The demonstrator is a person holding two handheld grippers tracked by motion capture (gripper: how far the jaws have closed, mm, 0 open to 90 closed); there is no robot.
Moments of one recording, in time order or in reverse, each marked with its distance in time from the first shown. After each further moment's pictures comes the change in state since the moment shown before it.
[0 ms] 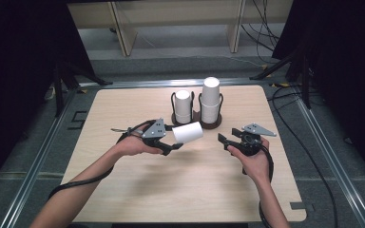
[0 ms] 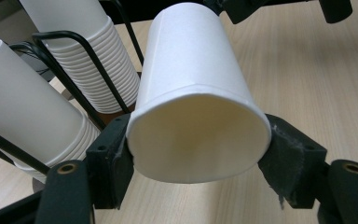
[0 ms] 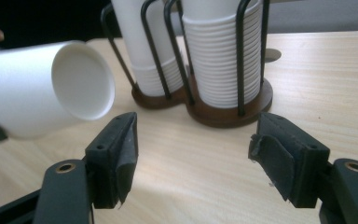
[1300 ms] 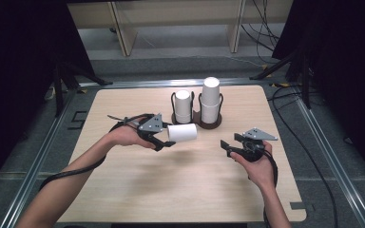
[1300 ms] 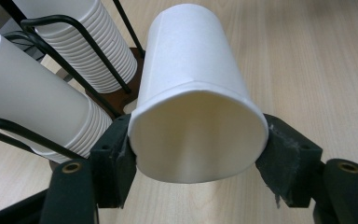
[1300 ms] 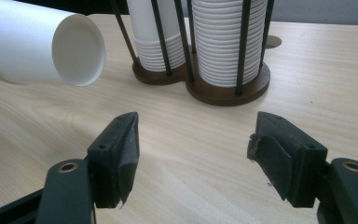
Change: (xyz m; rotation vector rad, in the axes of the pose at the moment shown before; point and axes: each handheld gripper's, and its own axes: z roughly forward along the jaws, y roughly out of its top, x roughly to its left) left arm 0.019 0.015 -0.018 0.156 -0.085 0.095; right arm 0.005 -0.008 -0.016 0.056 0.008 0.000
